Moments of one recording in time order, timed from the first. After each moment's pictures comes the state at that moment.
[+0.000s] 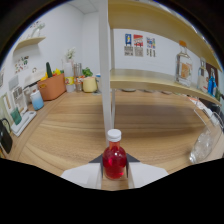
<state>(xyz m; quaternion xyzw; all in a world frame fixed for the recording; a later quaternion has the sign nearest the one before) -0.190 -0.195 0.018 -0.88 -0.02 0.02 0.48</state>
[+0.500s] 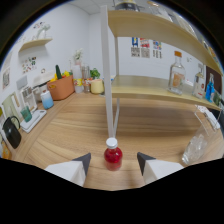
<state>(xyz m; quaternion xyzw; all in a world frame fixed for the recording) -0.189 -0.230 0.047 -0.88 -0.05 0.05 0.47</state>
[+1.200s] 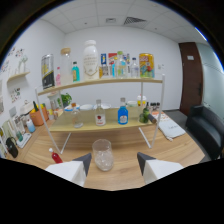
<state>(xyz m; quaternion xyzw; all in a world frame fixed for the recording) 0.076 -0.323 0.196 -0.84 0.05 0.00 0.54</state>
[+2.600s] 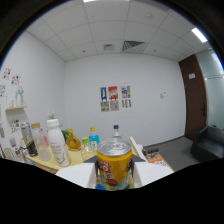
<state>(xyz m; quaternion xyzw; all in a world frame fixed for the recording) 0.194 -0.183 0.411 -0.74 0.04 0.03 0.67</state>
